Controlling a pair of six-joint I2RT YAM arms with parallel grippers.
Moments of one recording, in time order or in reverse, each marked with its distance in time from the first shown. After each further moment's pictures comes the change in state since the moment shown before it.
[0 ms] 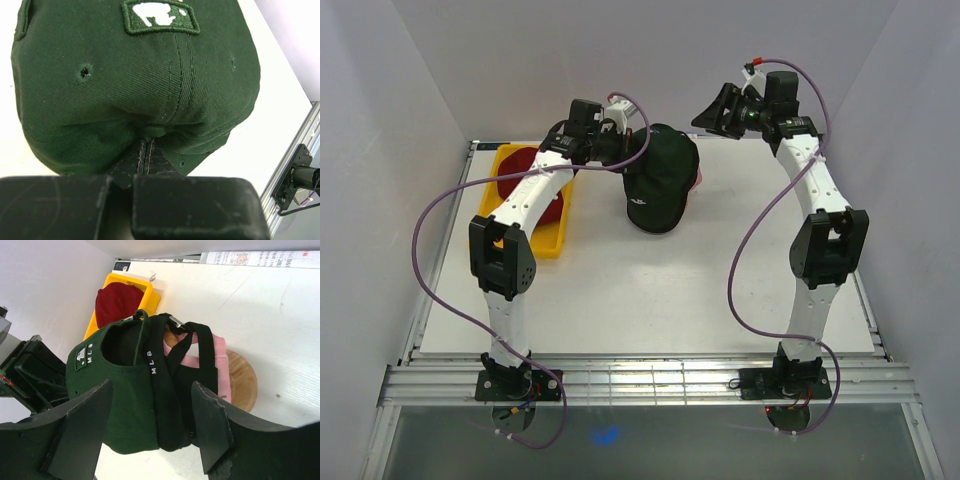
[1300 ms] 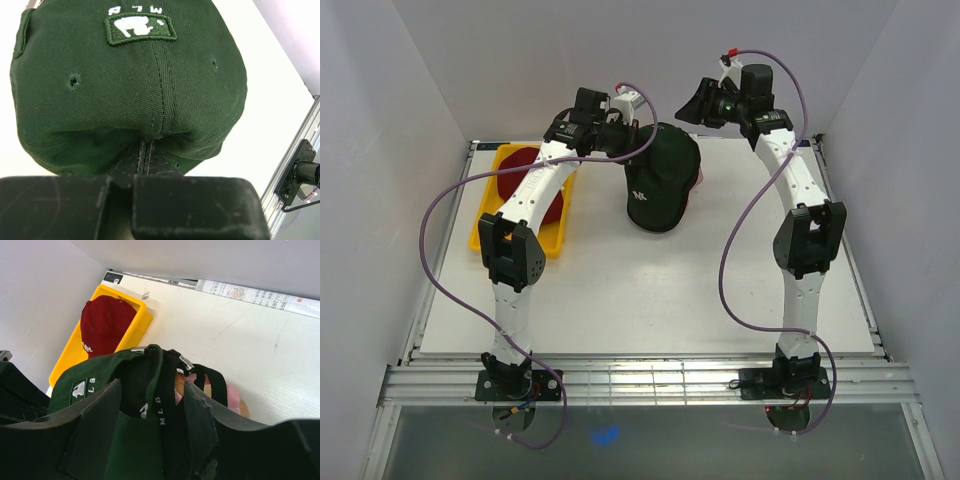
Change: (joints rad) left arm -0.019 0.109 0.246 -0.159 0.005 0.054; right arm 0.089 0.147 0.199 0.019 0.101 -0.078
